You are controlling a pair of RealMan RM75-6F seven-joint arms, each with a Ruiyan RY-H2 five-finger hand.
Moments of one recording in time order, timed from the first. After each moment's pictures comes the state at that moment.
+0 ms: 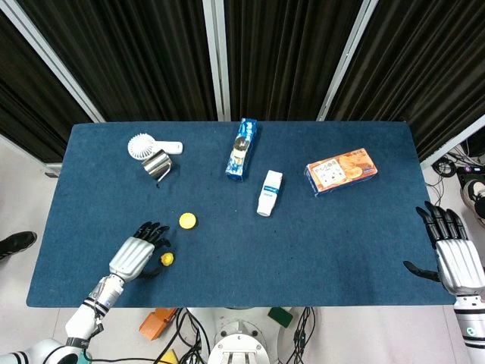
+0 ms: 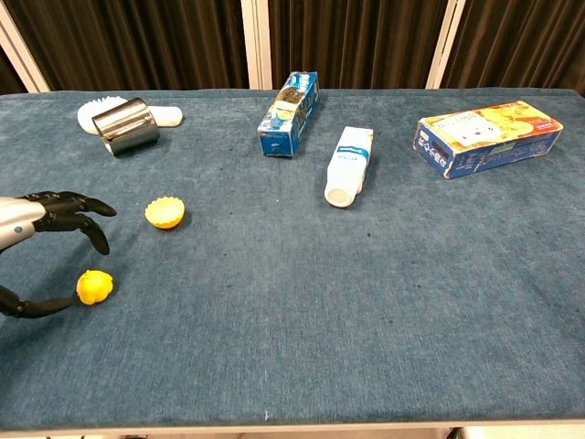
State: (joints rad) left arm -0.33 -1.46 0.01 -1.53 1.53 1.08 0.18; right arm 0.09 -1.05 0.04 -1.66 -1.57 1.49 0.03
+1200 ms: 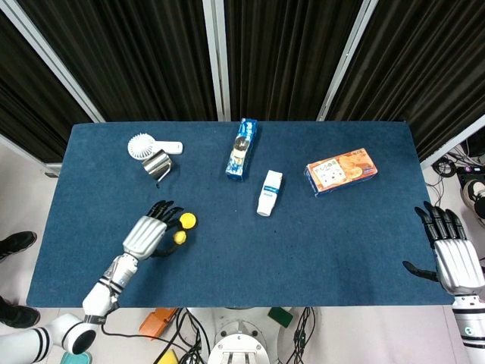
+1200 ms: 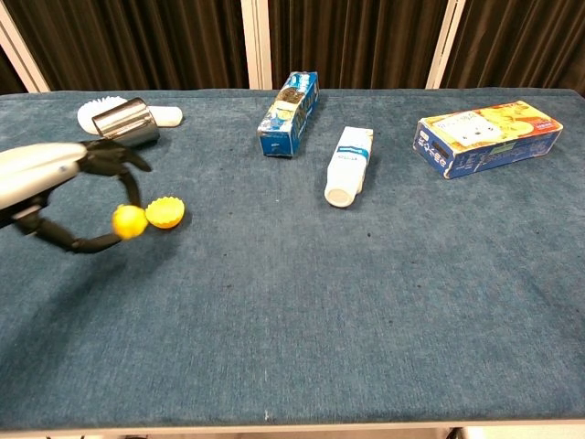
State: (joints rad) left arm -0.45 -1.53 -0.08 -1.46 1.50 1.08 0.08; right arm 0.08 -1.05 0.04 -1.68 -1.56 1.49 0.00
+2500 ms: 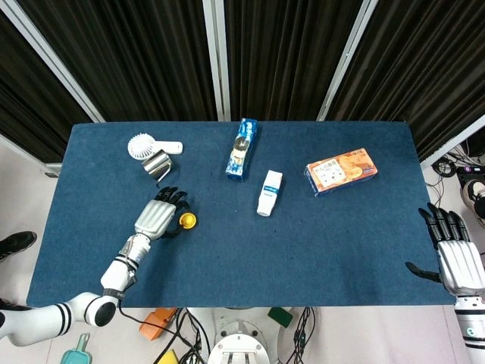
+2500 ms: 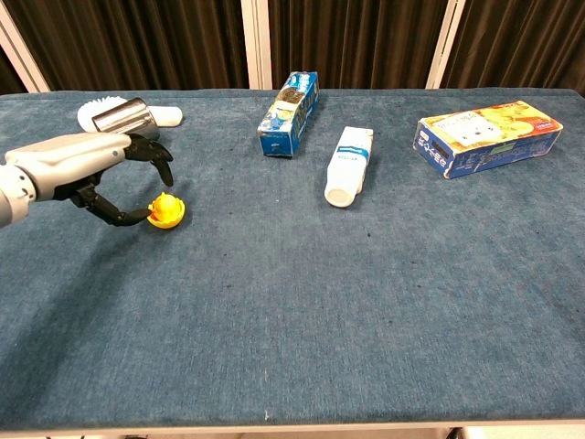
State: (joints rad) left arm -0.59 -1.59 -0.14 -1.40 1.23 0.96 0.24; right arm 0.08 -1.06 0.04 -1.66 -1.54 1.48 0.02
